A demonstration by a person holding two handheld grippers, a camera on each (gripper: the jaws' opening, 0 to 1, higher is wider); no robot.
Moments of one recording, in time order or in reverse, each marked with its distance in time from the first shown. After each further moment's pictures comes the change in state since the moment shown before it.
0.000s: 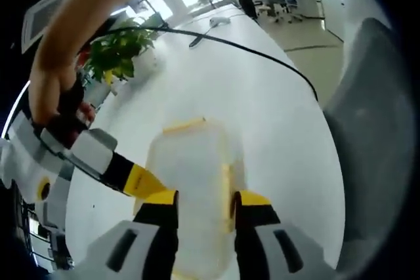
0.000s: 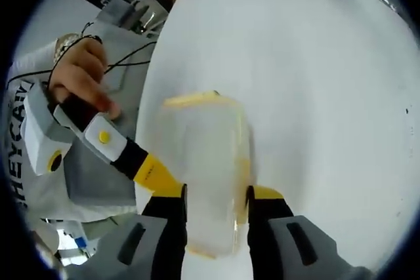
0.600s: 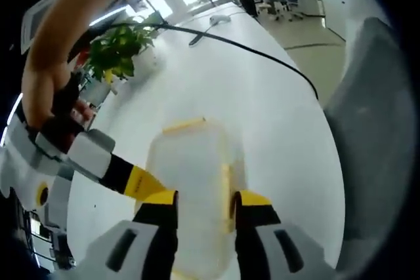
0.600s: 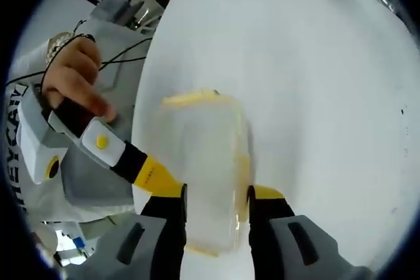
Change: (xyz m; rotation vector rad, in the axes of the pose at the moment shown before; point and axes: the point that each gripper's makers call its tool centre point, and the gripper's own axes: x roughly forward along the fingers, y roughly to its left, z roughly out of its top) left arm 0.001 0.000 -0.001 0.007 0.016 0.006; right arm -0.005 0.003 0.003 0.002 0.031 -0.050
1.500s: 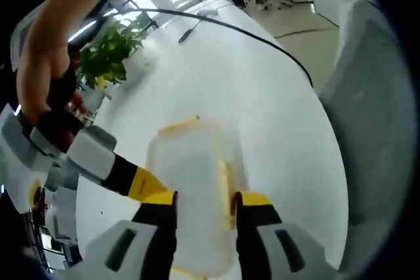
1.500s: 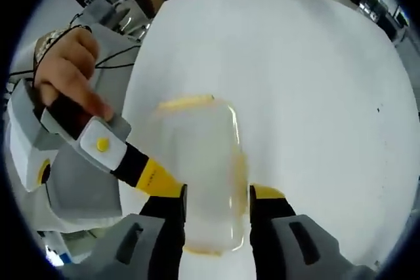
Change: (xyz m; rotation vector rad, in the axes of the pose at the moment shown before) left arm -0.002 0.002 -0.005 0.097 0.051 -0.014; right arm -0.011 -0.006 0.000 0.039 -0.119 -0.192
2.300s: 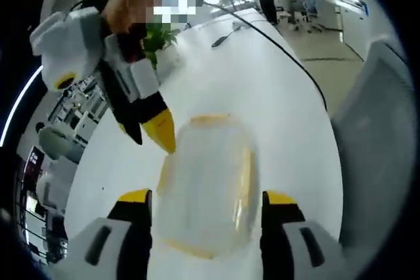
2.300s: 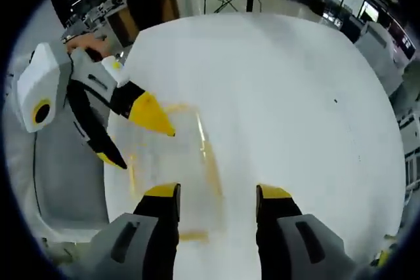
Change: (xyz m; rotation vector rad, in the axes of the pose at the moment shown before) left arm -0.029 0.026 -0.025 -0.236 -0.060 0.105; right arm -0.040 -0.021 -0.019 0.074 -0.207 -0.162
